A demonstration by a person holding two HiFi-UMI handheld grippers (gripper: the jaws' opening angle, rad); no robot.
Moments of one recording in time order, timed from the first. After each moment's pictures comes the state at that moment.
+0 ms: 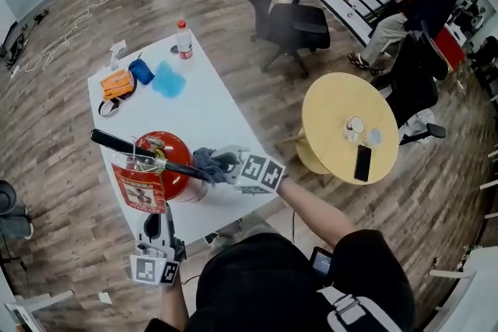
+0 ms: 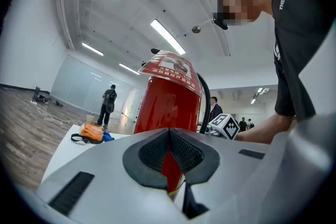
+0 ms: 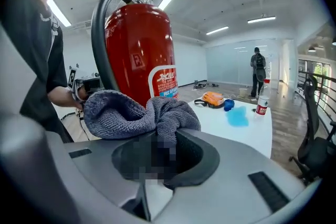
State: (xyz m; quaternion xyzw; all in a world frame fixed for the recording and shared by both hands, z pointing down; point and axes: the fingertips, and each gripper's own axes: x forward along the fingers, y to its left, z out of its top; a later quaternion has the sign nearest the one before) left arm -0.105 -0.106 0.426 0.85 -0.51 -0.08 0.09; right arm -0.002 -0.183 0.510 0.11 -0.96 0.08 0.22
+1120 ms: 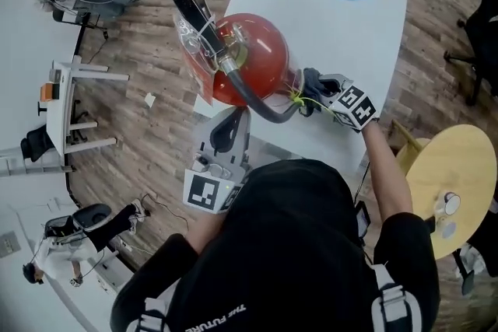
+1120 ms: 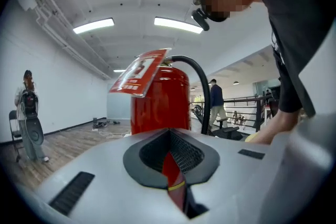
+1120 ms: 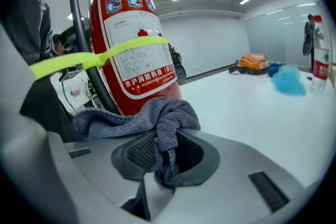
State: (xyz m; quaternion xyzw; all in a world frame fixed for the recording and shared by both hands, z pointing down) left arm -0.036 -0.108 0.401 0.67 -0.74 0.05 0.02; right arm -0.003 -0.214 0.653 -0.14 -0.95 0.10 0.27
